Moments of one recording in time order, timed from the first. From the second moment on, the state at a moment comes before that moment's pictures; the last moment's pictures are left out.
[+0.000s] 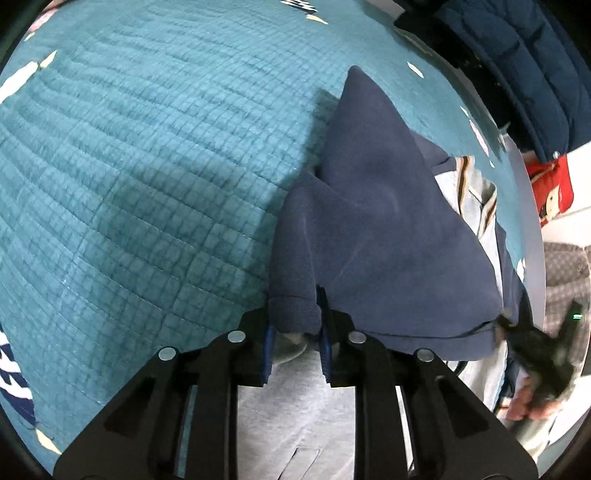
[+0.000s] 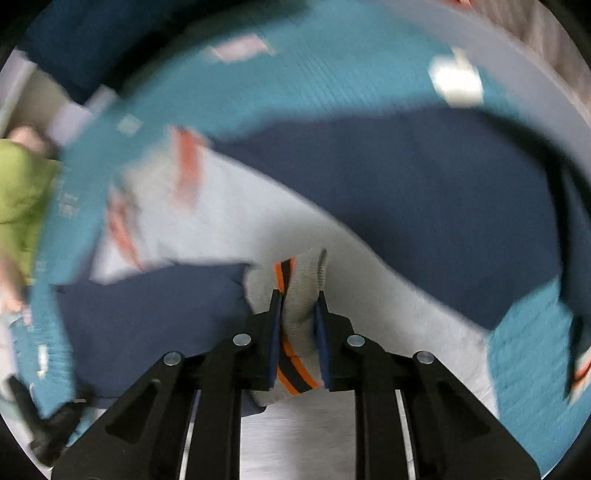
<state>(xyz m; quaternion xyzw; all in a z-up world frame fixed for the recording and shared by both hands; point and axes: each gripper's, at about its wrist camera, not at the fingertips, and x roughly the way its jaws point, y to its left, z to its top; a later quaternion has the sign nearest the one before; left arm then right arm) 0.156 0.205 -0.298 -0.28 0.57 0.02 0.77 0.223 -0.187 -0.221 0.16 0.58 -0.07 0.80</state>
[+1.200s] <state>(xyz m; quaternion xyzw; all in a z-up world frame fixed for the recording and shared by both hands) 0.197 0.148 -0.231 -0.15 0.53 -0.03 0.83 0.221 -0.059 -0.202 0.07 0.58 0.10 0.81</state>
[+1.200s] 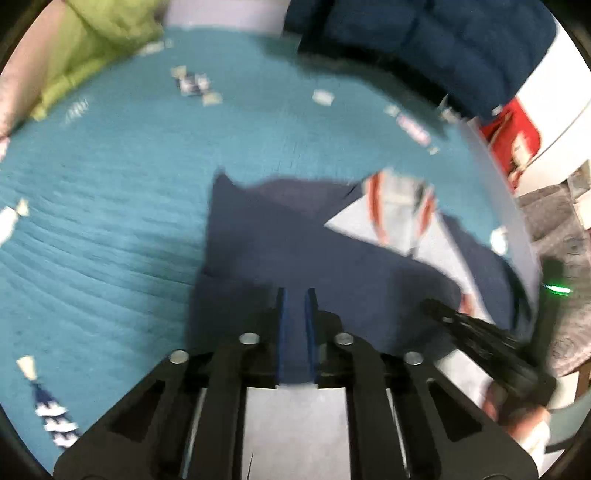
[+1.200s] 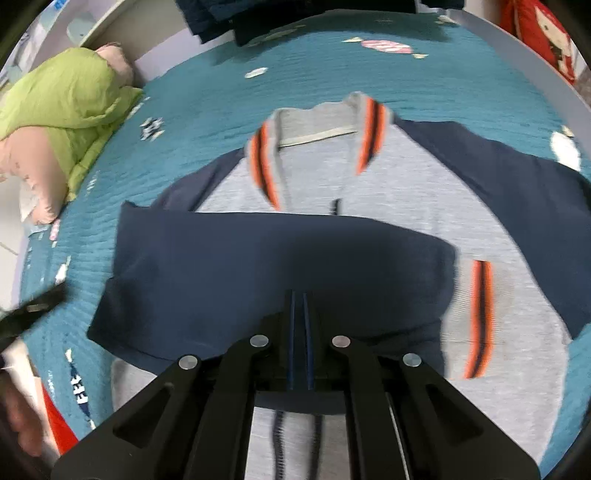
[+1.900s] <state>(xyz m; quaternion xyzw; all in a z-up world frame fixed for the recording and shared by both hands) 0.182 0.192 -0.217 -0.14 0.49 0.04 0.86 0.219 -0.159 -0.165 0.11 0.53 -0.01 0.84</state>
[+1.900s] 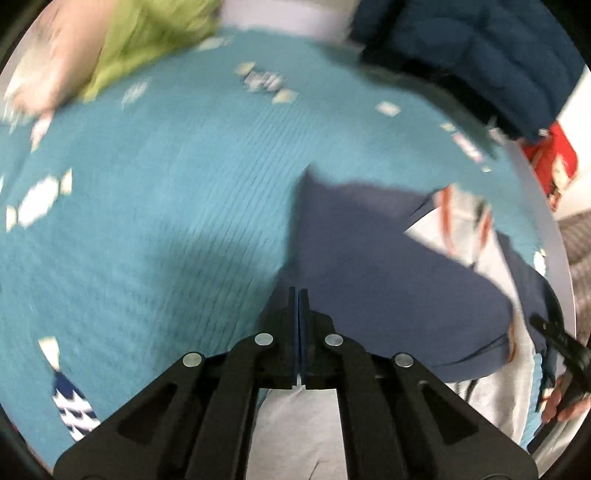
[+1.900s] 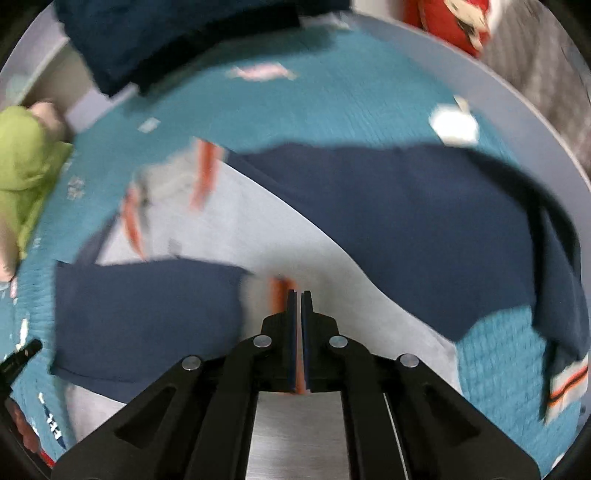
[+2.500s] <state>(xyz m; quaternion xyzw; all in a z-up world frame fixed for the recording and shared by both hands) 0.233 0.206 -0.287 -0.19 0.51 0.06 0.84 0.243 -0.134 -0.218 0.07 0.58 0.02 0.81</state>
